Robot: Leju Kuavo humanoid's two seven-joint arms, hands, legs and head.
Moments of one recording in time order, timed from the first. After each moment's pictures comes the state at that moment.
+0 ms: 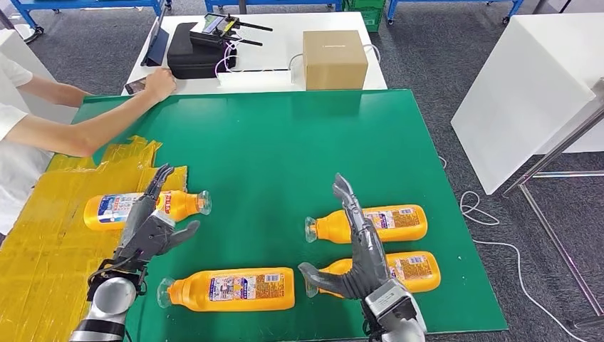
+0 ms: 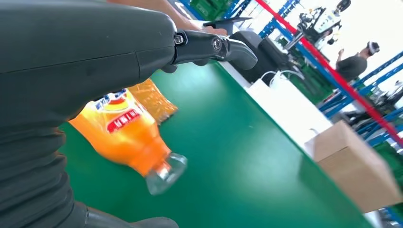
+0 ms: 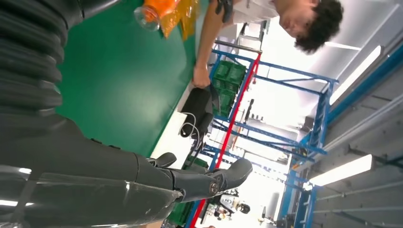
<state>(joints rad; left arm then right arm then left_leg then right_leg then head) -0.07 0.00 -0.05 -1.51 -0.56 0.06 -0.25 0.09 0.14 0.36 -1.74 0.24 0.09 -0.43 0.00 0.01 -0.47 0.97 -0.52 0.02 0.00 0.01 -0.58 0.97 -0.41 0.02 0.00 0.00</state>
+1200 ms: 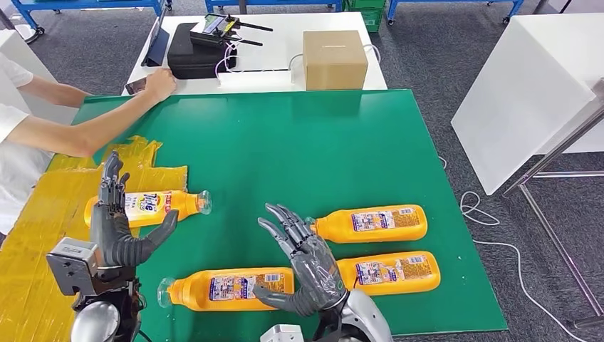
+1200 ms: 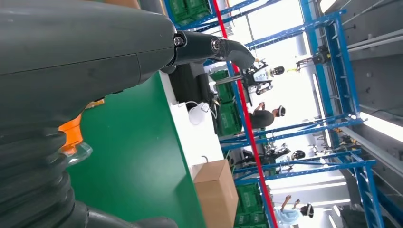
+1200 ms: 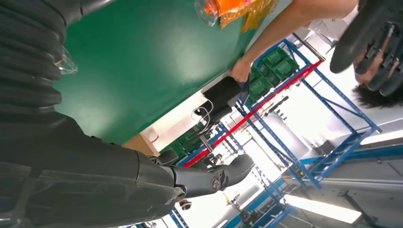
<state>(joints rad) 0.08 -0.14 -0.03 -1.83 -0.22 0.11 -0.37 0.03 0.12 0.62 -1.61 0.79 -0.23 -0.31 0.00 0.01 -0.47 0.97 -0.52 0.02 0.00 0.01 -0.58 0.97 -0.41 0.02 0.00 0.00</state>
